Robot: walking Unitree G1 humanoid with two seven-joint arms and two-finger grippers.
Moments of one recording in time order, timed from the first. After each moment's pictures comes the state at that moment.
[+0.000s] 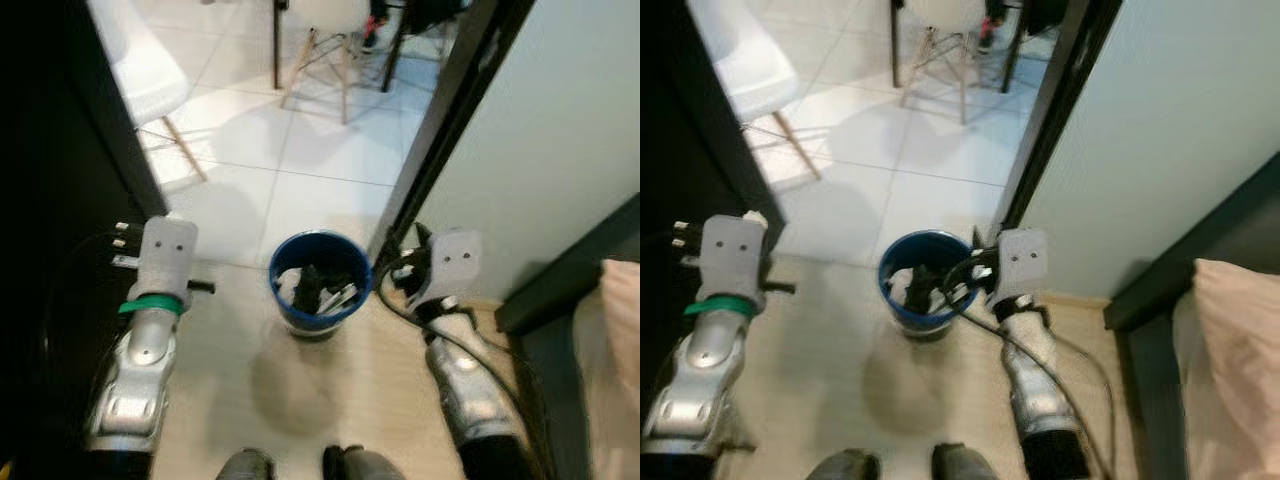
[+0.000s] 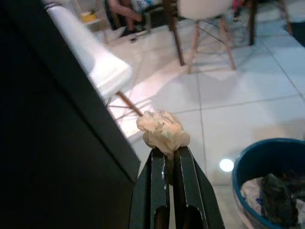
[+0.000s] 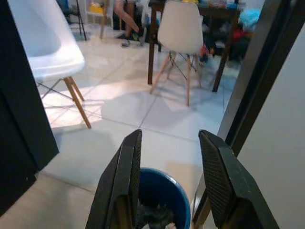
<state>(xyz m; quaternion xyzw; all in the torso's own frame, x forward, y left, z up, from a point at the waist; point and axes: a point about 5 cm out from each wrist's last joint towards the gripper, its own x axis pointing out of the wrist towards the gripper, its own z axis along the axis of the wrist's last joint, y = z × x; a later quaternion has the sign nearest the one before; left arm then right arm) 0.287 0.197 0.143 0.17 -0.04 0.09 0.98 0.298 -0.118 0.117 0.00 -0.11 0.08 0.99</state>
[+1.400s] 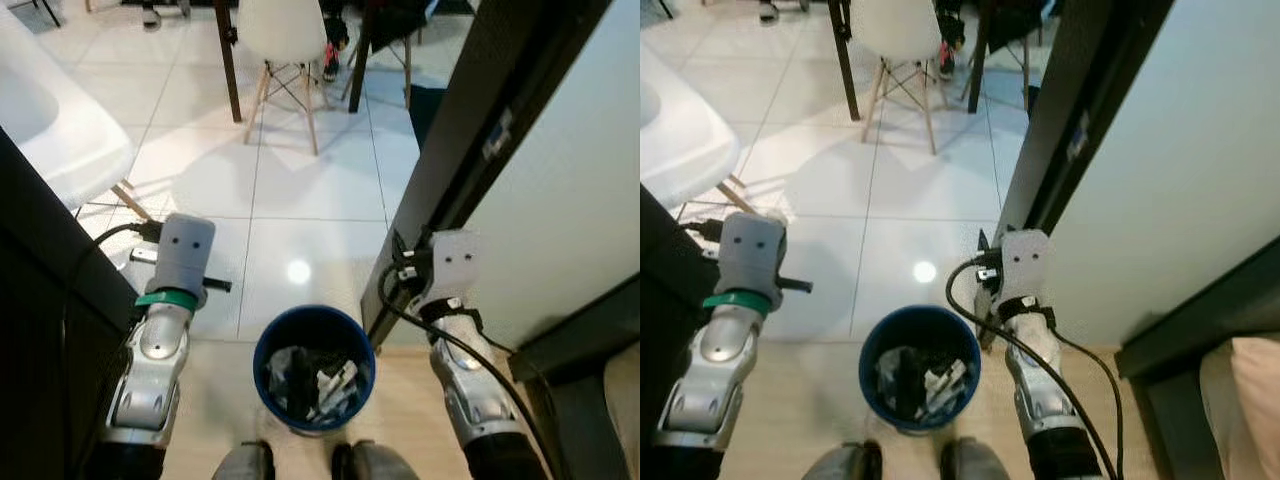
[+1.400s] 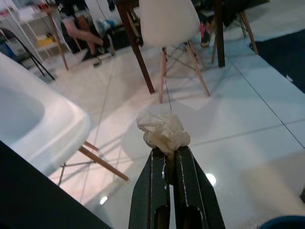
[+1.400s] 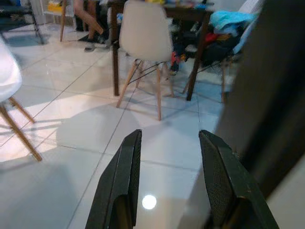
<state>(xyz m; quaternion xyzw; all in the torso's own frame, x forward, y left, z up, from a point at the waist) 0.291 0.179 0.145 0.16 -0.04 0.04 0.98 0.299 -0.122 0.115 -0.02 -0.10 0.07 0.99</state>
